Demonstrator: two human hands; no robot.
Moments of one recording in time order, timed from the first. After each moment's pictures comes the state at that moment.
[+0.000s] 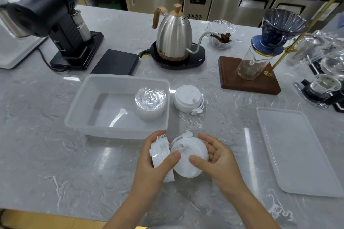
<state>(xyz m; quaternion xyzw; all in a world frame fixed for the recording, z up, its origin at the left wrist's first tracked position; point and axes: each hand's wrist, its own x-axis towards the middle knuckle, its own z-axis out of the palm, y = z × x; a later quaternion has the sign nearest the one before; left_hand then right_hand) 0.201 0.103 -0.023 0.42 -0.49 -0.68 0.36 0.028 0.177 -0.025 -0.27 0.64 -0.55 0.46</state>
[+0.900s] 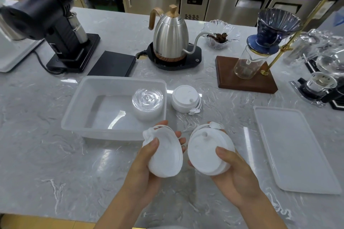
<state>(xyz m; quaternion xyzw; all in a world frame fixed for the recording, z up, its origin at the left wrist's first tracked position) 0.198 0.089 -0.003 0.28 -0.27 -0.87 0.31 0.022 0.189 0.003 -0.15 0.41 -0.69 0.58</state>
